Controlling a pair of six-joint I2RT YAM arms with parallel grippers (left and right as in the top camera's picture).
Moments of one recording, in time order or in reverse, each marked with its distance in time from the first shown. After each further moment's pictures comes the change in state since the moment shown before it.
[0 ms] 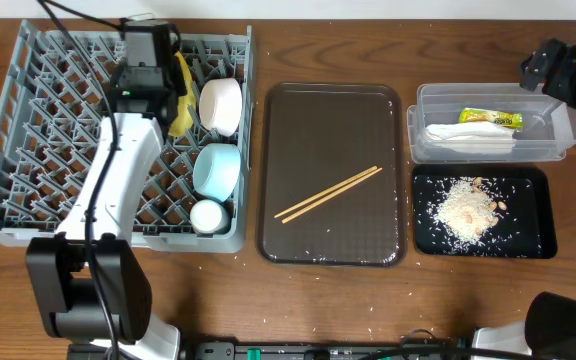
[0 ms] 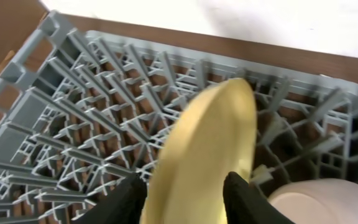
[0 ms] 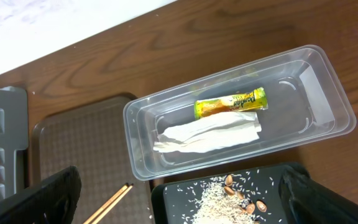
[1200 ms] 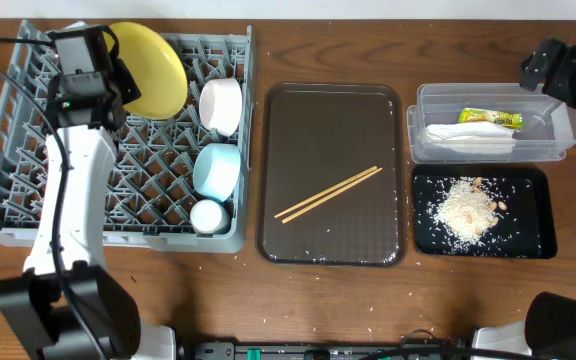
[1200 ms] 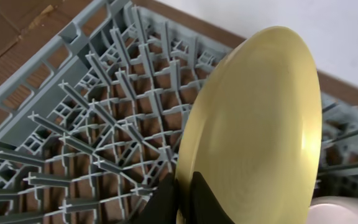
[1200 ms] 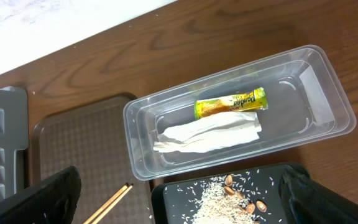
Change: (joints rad) left arm 0.194 -0.089 0.002 -0.113 0.110 -0.108; right arm 0.000 0.000 0.000 0.000 0.000 0.000
